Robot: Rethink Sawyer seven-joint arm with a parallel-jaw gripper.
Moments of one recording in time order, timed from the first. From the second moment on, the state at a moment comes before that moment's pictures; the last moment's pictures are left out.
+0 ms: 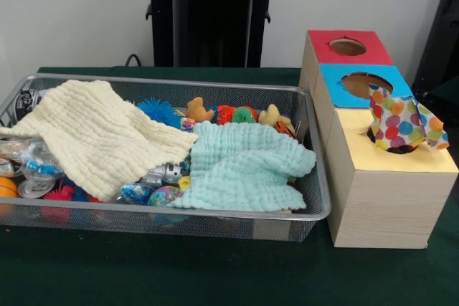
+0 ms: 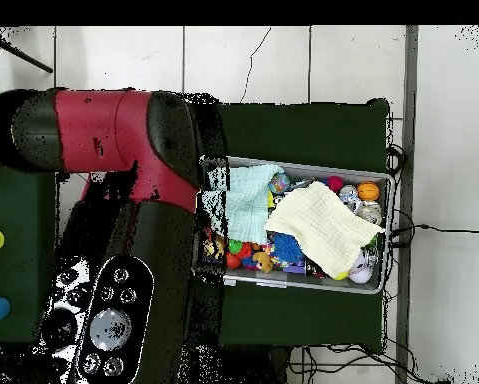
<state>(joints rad) 0.27 -0.49 -0.51 0.91 0.20 1.00 2.39</state>
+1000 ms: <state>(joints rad) 0.30 -0.54 -0.45 0.97 0.18 0.99 2.39</state>
